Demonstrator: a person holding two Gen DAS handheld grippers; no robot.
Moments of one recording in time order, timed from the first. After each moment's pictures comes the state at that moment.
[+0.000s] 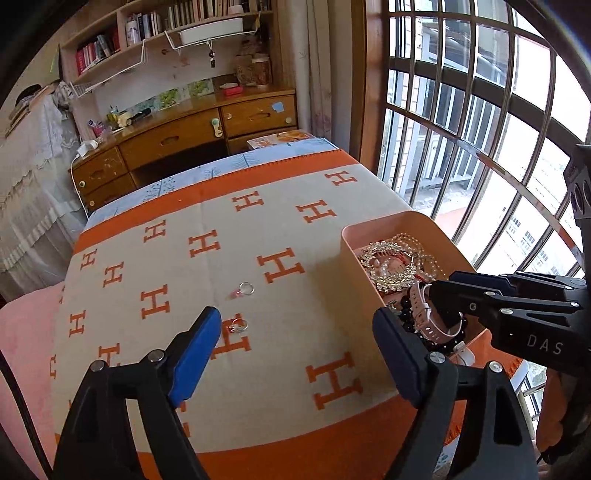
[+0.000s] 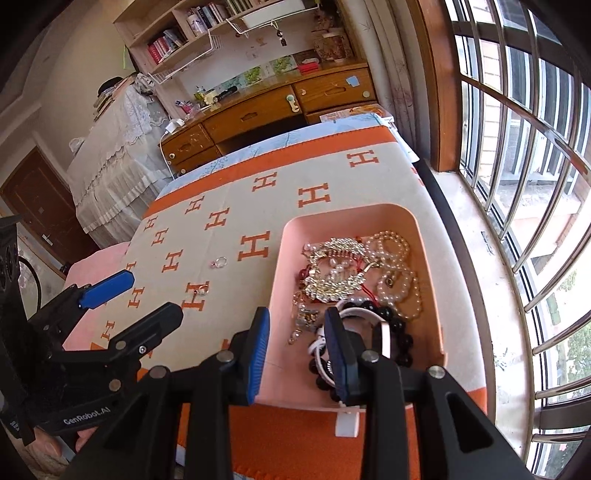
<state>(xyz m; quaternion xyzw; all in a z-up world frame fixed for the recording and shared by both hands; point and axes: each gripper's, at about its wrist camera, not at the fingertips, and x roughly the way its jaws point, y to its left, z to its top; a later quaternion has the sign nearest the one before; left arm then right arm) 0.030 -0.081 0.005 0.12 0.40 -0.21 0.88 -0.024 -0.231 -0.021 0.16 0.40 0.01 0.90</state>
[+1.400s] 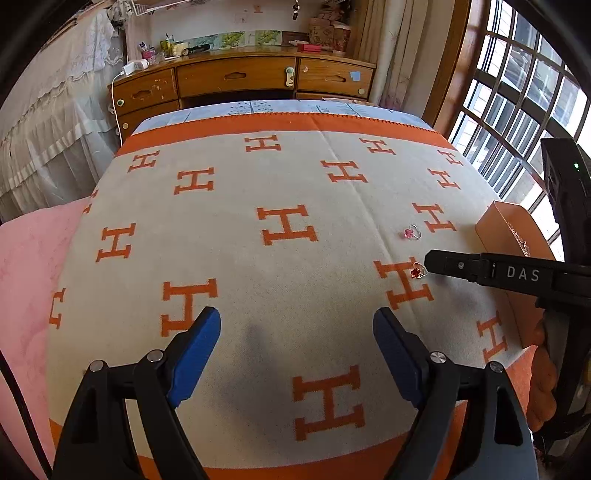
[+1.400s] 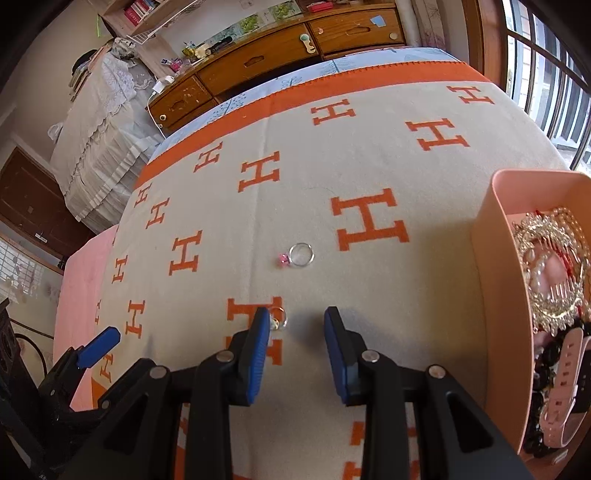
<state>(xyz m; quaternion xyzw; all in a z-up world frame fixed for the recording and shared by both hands) 0.096 0.081 -0.069 0.03 0.47 -0.16 0.87 0.100 -0.119 -0.091 0.19 0.49 0.01 0.85</state>
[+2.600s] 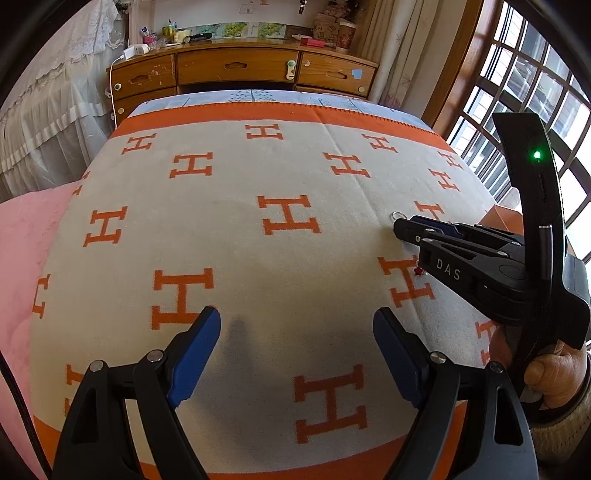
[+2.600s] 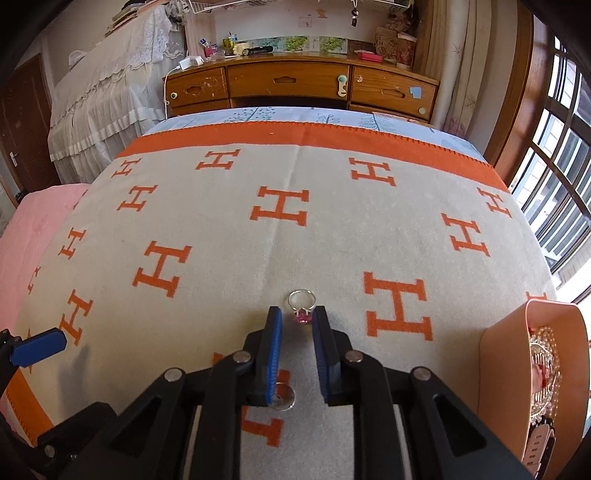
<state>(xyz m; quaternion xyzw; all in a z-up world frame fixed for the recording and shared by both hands) 0.101 0.088 -0.081 0.01 0.48 -0.17 0.86 0.135 -0.074 -0.093 -0.01 0.44 -0.03 0.90</state>
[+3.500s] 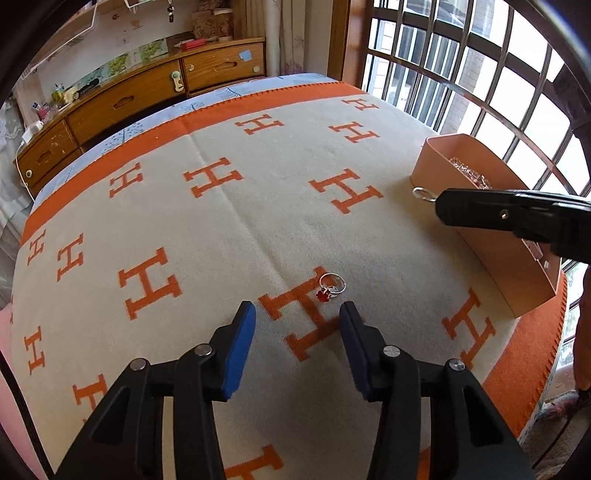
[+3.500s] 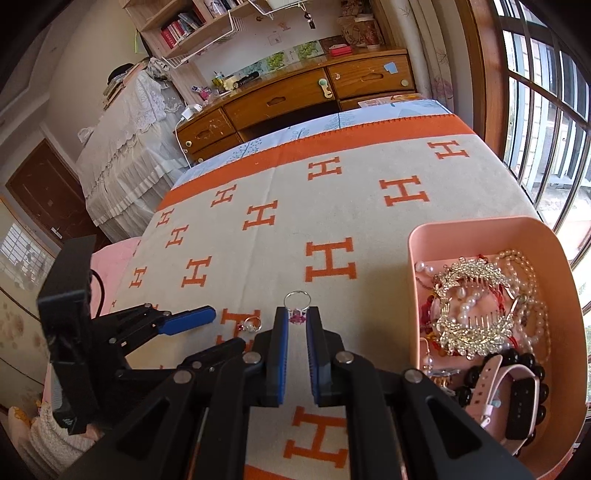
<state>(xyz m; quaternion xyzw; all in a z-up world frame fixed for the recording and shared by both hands) 0.118 -0.016 -0.093 0.16 0.46 -0.30 0.82 0.060 -0.161 -0.054 0.17 0.41 0.04 0.90</state>
